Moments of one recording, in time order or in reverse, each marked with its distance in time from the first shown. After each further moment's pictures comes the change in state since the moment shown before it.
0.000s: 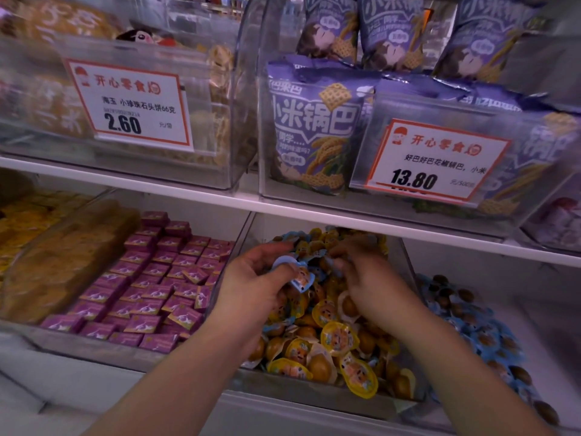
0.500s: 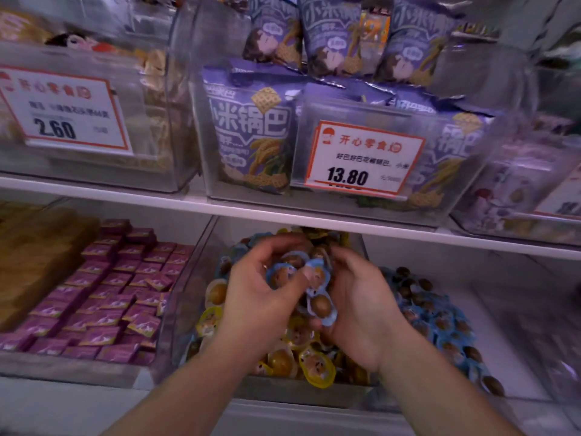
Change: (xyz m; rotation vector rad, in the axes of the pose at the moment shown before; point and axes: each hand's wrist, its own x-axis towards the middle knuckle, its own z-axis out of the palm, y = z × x) left_hand -0.024 -0.004 0.047 0.240 -0.129 0.421; right_hand -0.048 -0.033 -0.027 1.555 -0.283 0.568
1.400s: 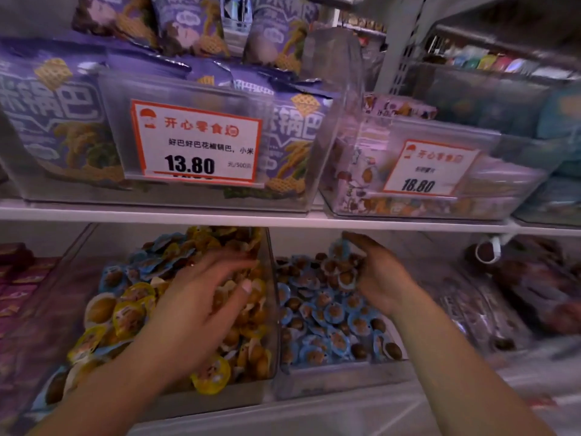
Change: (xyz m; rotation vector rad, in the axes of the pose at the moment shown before) left_hand 0.003 -0.020 0.032 0.696 -0.396 0.265; right_hand -0.031 -0.075 -0.162 -0.060 0.565 -0.293
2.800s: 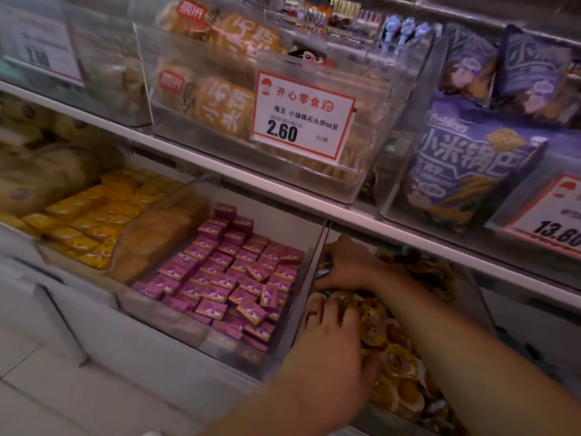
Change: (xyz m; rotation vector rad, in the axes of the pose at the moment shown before) left_hand -0.076 -0.052 -0.049 0.232 -0.189 -0.382; right_hand 0.026 0.101 0.301 -1.862 -0.634 -0.603
